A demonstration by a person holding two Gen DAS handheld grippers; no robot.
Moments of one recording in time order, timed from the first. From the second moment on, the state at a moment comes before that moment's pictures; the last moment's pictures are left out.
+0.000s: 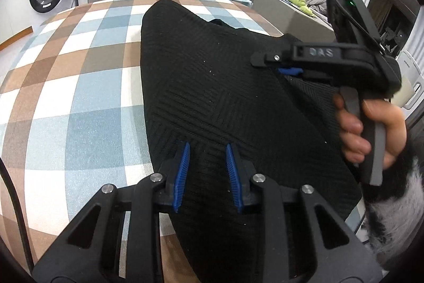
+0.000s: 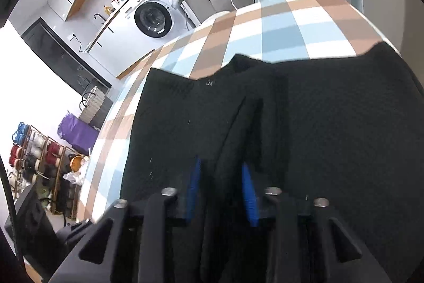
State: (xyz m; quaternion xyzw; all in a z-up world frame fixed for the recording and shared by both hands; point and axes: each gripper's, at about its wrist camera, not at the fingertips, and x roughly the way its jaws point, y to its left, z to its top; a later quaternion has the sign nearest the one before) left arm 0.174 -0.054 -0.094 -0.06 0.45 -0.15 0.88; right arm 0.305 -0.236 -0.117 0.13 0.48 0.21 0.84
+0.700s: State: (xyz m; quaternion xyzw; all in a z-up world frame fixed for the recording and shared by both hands) left arm 0.163 -0.054 -0.082 -0.06 0.45 -0.15 0.88; right arm 0.244 -0.261 -0.107 0.17 0.50 0.25 0.81
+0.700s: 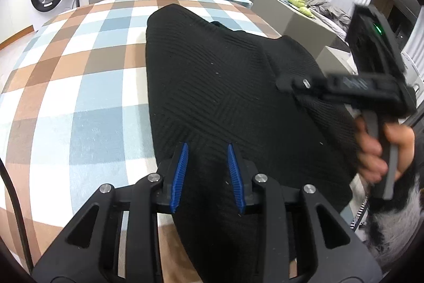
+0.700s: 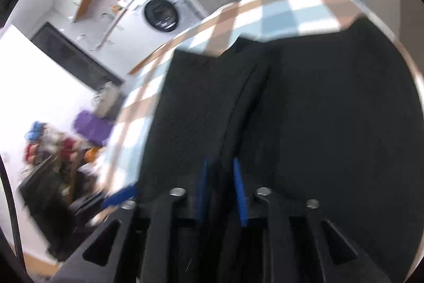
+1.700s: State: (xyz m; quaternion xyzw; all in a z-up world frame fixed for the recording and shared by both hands) left arm 0.080 -0.070 -0.081 -0.05 0.46 -0.19 0.87; right arm 0.131 -0.265 -0.117 0.16 0.49 0.27 0.81
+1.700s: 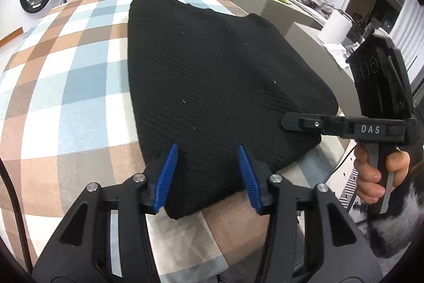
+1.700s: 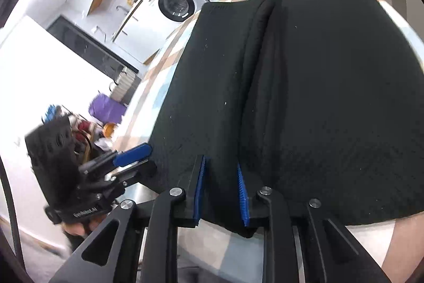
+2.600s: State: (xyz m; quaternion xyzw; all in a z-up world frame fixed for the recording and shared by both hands) left arm 0.085 -0.037 -0.083 -0.11 0.46 -0.15 0.87; right arm 0.167 -0.287 -0.113 0.17 0.50 0.22 0.82
